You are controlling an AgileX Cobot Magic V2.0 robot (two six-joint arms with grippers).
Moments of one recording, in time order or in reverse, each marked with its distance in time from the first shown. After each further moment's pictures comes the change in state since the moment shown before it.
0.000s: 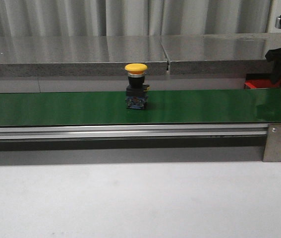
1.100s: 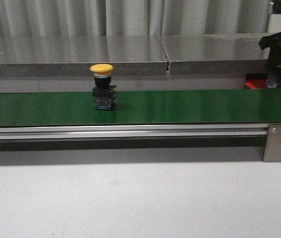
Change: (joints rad) left arm 0.000 0.000 0.000 0.000 0.000 0.000; right arm 0.043 -0.062 0.017 -0.026 -0.003 0.000
